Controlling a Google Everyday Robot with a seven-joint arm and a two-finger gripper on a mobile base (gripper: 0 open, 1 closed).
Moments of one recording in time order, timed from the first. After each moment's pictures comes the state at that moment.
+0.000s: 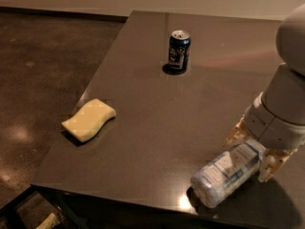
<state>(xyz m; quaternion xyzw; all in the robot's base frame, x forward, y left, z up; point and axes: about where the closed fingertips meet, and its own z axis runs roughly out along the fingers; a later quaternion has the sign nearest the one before) 0.358 -0.199 0.848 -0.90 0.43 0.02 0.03</state>
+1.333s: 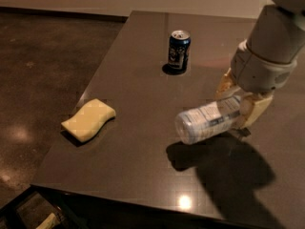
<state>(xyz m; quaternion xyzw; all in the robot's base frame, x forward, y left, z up) 0.443 -0.179 0.899 -0.84 0.53 0.01 0.06</state>
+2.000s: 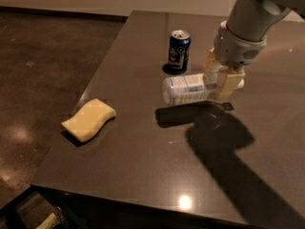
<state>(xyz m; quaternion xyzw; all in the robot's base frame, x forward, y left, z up) 0.532 -0.160 0.900 -0.79 0.60 -0.01 0.10</state>
